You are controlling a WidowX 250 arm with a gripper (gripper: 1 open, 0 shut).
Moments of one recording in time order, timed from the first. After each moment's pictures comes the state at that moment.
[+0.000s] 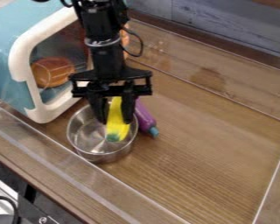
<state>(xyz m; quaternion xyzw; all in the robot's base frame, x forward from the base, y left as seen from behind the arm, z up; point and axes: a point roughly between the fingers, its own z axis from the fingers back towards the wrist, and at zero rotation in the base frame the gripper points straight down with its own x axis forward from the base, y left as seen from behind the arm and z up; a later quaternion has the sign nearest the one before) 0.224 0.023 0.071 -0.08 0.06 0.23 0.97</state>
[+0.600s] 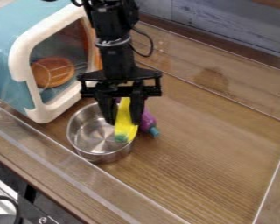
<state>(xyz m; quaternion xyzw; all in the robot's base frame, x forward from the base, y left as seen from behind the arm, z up) 0.225 0.012 0.072 -0.08 0.06 0.22 0.97</state>
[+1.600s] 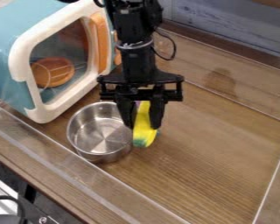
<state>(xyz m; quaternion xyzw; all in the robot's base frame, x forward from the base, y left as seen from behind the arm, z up) 0.230 -0.012 0.075 -0.09 0.05 0.19 0.98</state>
